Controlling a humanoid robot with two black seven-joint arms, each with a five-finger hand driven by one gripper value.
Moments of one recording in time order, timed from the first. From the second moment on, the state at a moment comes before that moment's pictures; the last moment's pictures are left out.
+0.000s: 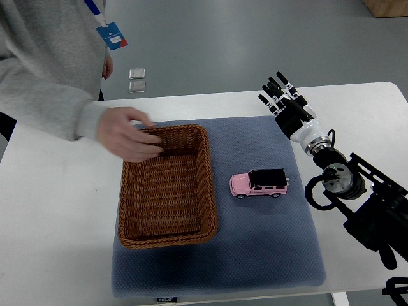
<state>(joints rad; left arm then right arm) -0.01 0.00 -0.08 -0.18 0.11 -0.11 0.00 0.53 -0.12 0.97 0.89 -0.11 0.17 0.29</state>
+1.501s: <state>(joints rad) -0.03 0.00 -0.08 -0.18 0.11 -0.12 0.00 0.95 -0.62 0.10 1.28 -1.03 0.18 0.12</state>
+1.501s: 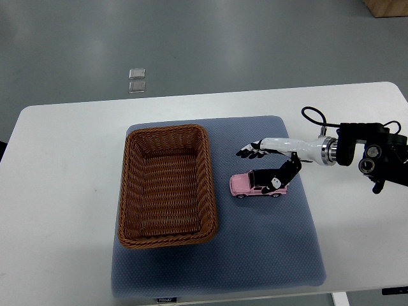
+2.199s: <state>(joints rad) -0.03 0.00 -0.08 -0.18 0.11 -0.12 0.00 0.87 -0.62 0.08 1.26 -1.16 0.06 0.12</state>
